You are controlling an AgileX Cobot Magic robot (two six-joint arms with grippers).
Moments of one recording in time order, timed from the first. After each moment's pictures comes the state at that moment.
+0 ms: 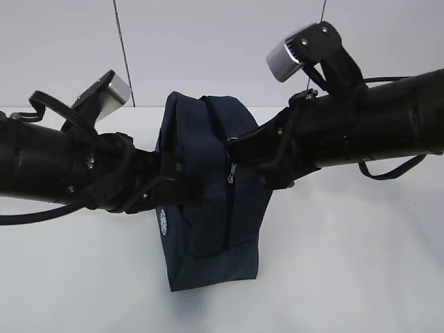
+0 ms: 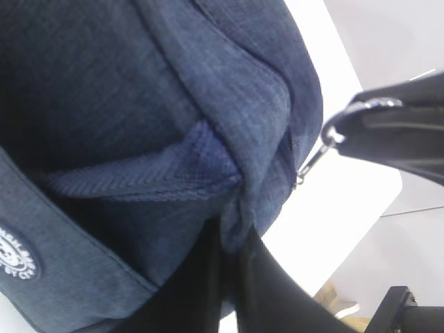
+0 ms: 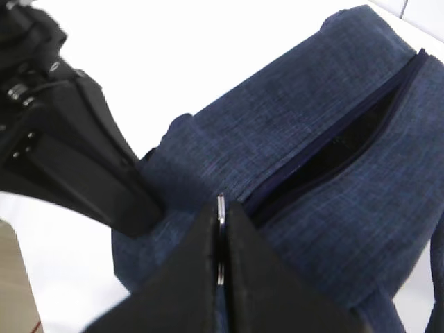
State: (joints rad) left arm -0.60 1.50 -0.76 -1.51 0.43 0.95; right arm 0.44 1.46 -0.89 1.38 0.52 -1.60
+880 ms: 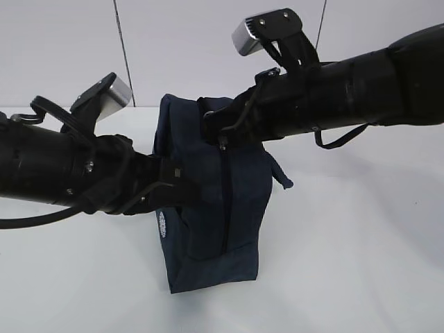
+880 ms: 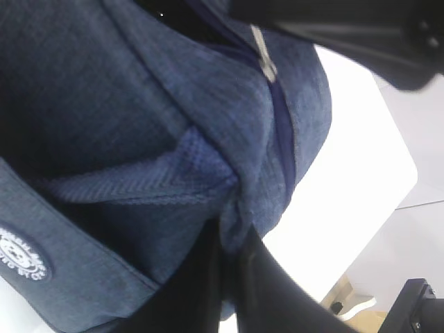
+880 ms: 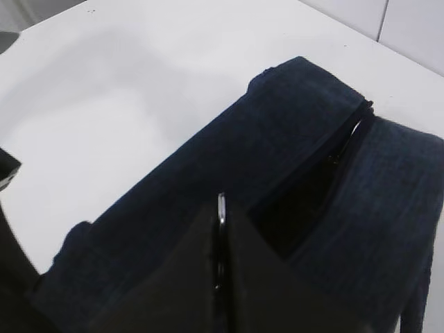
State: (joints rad) left arm -0.60 1.50 -0.76 -1.47 0.42 0.95; right arm 0.44 1.66 -1.07 1.46 0.49 -1.63
